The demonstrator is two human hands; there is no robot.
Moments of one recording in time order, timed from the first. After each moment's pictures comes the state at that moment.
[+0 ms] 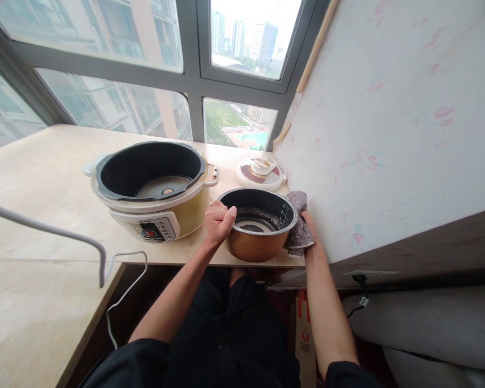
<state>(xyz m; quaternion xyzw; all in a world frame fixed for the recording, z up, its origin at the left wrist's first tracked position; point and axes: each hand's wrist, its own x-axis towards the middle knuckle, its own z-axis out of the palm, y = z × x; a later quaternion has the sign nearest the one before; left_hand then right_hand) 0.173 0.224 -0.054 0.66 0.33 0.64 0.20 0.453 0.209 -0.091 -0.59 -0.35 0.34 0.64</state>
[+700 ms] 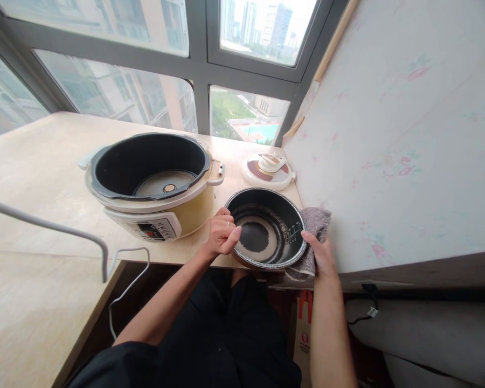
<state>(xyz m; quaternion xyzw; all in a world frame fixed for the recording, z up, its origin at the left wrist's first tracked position) 0.158 0.230 -0.084 0.78 0.18 0.59 0.09 0.430 0.153 -0.086 -0.62 -0.26 0.38 0.63</state>
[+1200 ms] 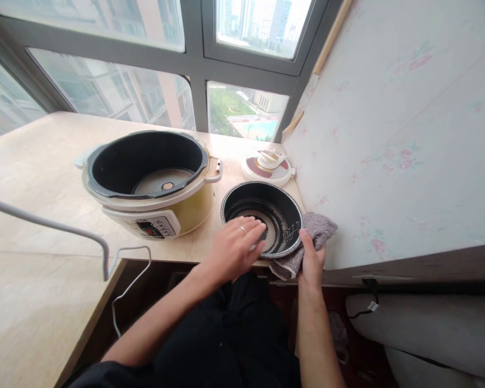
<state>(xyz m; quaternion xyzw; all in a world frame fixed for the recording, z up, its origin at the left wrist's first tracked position) 0.168 0.168 -0.034 0.87 0.30 0.40 0.02 0.378 0.138 -0.090 -0.62 -0.17 0.28 0.72</state>
